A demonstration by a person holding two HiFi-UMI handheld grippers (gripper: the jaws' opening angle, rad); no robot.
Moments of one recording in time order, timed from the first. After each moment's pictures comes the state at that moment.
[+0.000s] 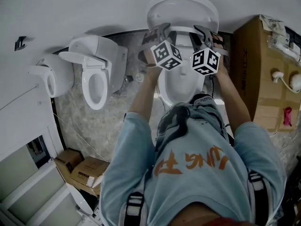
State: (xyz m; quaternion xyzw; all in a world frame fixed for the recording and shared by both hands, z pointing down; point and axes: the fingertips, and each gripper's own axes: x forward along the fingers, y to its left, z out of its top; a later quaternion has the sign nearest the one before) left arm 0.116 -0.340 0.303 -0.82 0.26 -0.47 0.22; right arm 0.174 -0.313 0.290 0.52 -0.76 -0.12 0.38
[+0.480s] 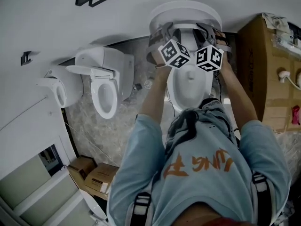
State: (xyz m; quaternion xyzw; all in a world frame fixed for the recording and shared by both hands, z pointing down) left arm 0.139 -0.393 0.312 -0.81 0.28 -0.47 0.21; right arm 0.198 -0.366 0.296 0.55 -0.74 -0.12 0.37
